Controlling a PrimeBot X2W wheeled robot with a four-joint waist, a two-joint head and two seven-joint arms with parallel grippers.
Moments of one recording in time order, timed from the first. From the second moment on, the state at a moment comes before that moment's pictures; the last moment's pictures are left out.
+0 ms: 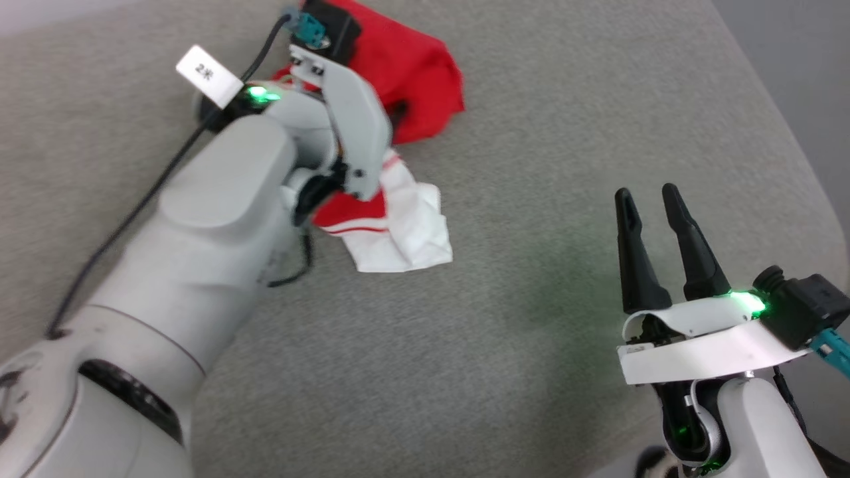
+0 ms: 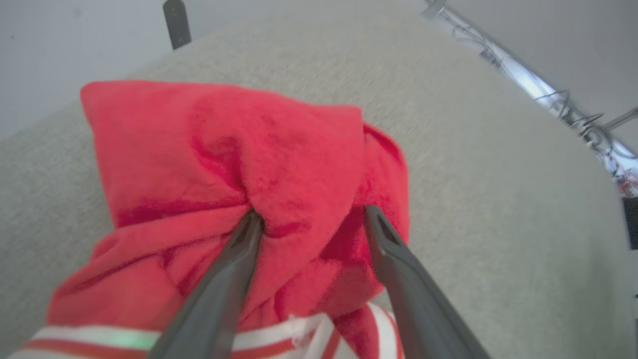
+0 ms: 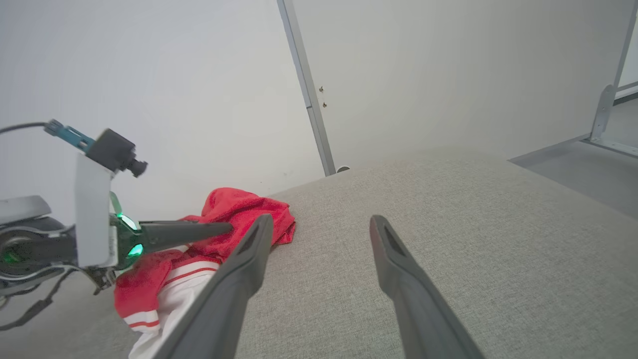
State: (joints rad) left arm -1.28 0.23 -1.02 0.97 -0.95 -0.13 0.22; right arm -0.30 -0.05 0.19 0.06 0.50 0.13 -0.26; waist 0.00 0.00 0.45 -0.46
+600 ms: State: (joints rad) left arm -0.91 0.37 -1.02 0.74 -1.21 -0.13 -0.20; right arm -0.24 -0.21 0.19 0.15 0.38 0.13 -0.26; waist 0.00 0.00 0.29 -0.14
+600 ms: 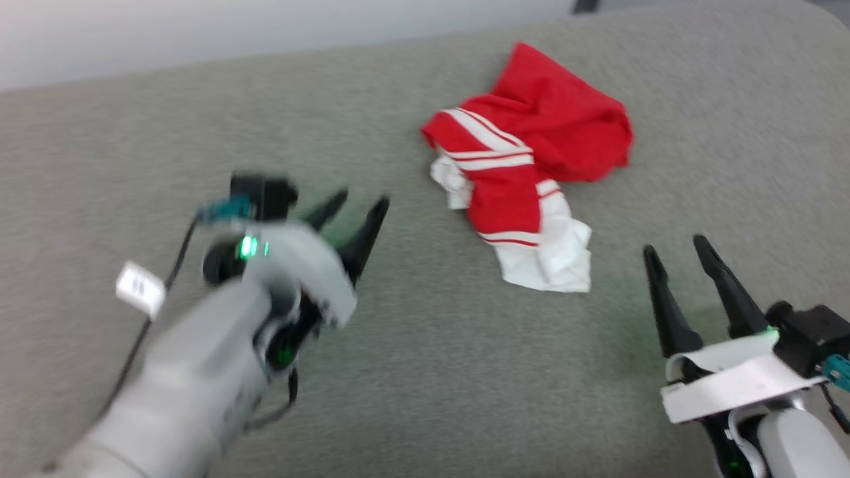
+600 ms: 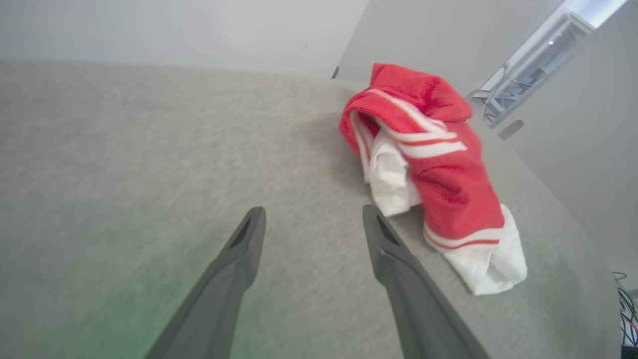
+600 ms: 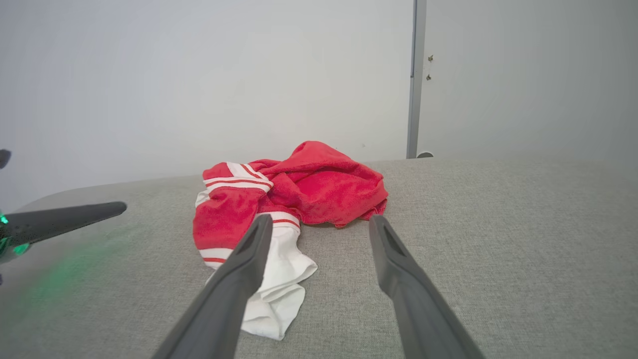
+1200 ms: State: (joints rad) left arm -0.32 0.48 -0.55 0.57 -1.16 -0.13 -0.26; right arm 0.00 -0.27 0.08 0.17 0.43 0.13 -0.26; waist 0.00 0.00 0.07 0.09
